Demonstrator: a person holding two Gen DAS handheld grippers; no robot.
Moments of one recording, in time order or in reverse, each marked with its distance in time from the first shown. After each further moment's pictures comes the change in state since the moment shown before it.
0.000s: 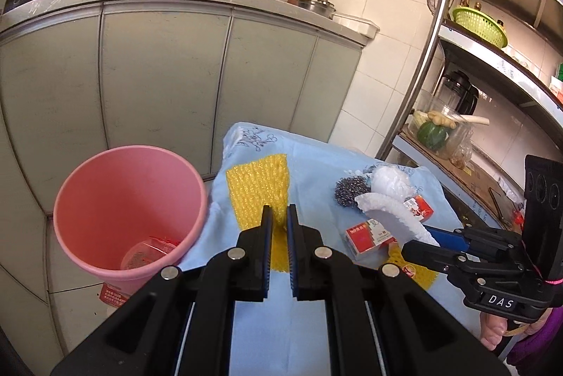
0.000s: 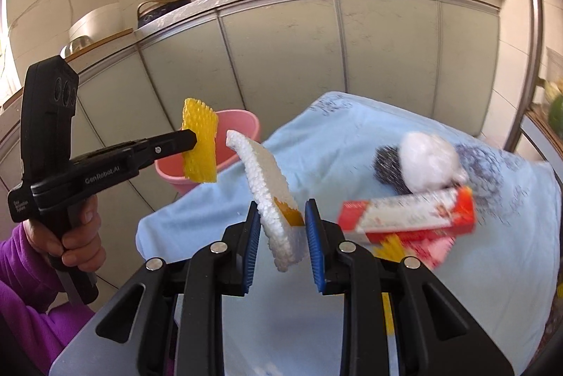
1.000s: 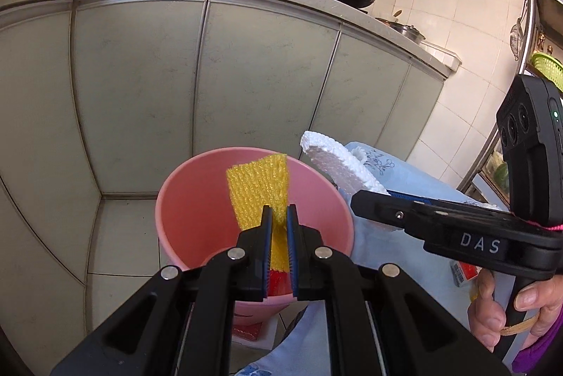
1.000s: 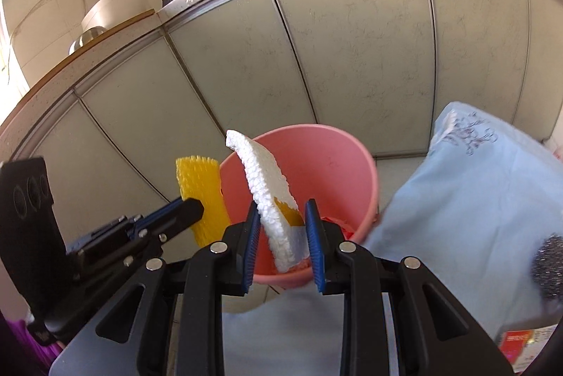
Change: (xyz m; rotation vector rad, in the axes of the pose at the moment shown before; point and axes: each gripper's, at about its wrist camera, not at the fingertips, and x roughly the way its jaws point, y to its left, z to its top) left arm -0.001 0.123 -0.007 -0.153 -0.055 0.251; right arm 0.169 0.085 0.085 0.059 0.127 0.200
